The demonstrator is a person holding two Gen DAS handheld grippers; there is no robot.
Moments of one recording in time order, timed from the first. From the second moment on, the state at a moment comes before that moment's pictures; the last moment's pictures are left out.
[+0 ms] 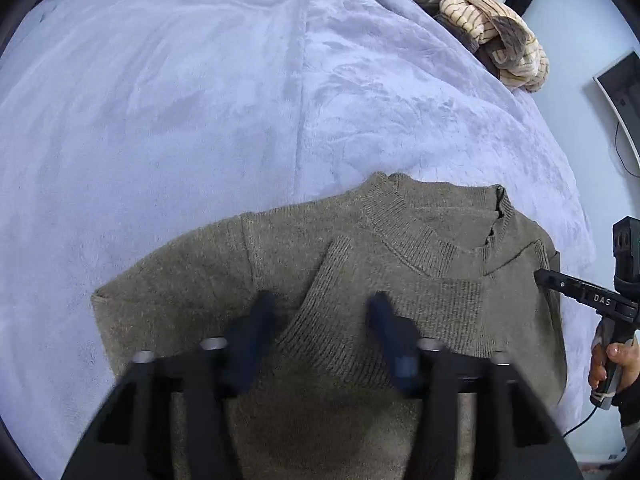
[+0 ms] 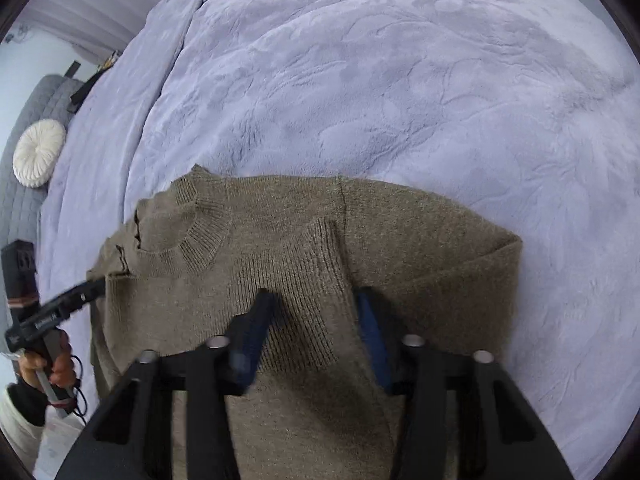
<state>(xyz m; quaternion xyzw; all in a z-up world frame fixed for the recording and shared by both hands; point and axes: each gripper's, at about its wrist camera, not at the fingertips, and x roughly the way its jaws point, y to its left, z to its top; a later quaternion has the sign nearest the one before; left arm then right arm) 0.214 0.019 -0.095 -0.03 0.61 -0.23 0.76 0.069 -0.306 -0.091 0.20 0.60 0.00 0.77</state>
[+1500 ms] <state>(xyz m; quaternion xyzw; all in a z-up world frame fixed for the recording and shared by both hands) 0.098 0.112 -0.071 -0.07 0.62 -0.07 0.78 -0.042 -0.248 -0.059 0.28 0.57 0.04 0.77</state>
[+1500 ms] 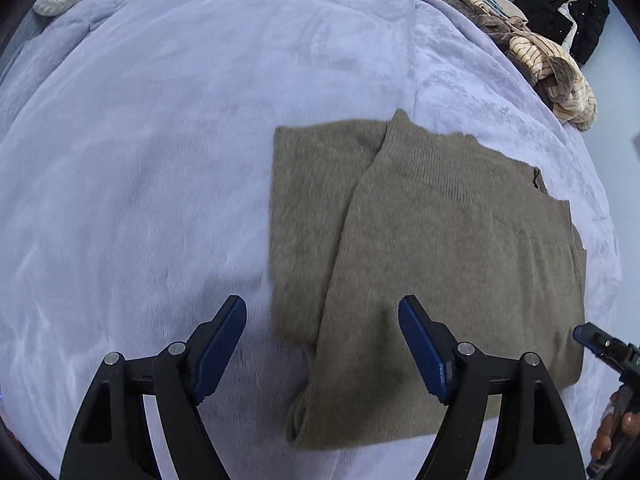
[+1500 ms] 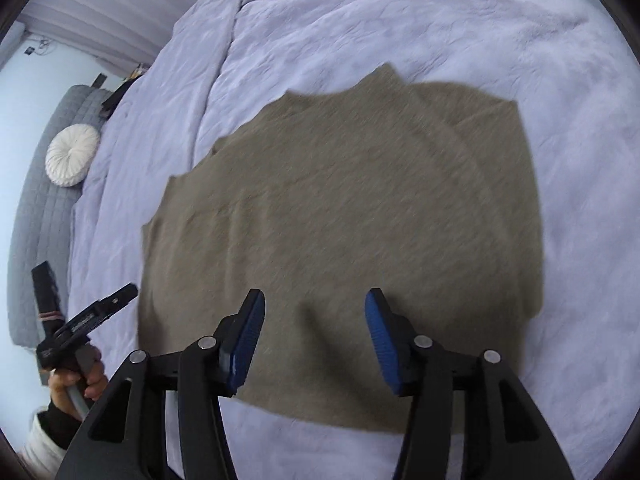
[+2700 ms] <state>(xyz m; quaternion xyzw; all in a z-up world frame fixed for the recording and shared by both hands) 0.048 0.106 -0.078 -0.06 0.65 -0.14 0.75 -0.144 -0.330 -0.093 0.53 0.48 -0.10 0.69</state>
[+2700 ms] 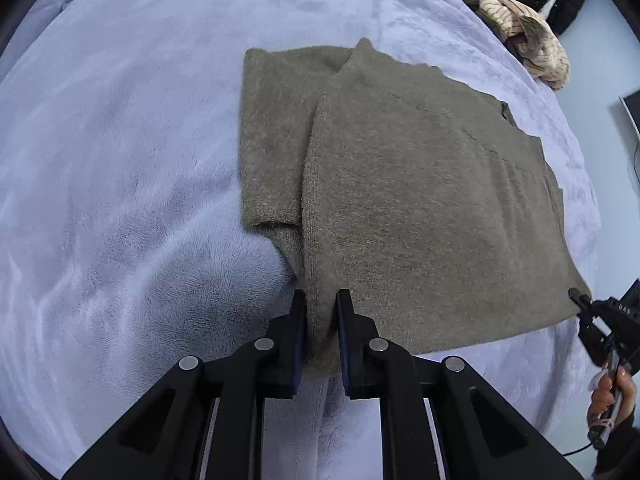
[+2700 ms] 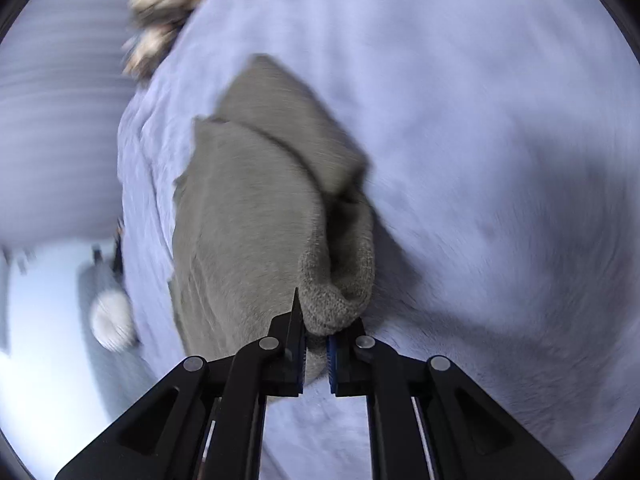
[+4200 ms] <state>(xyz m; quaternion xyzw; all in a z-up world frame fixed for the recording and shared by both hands) 0.137 0.067 -0.067 -0.05 0.59 -0.13 0.80 -0.029 -0.312 -0.057 0.31 0.54 -0.06 0.78</state>
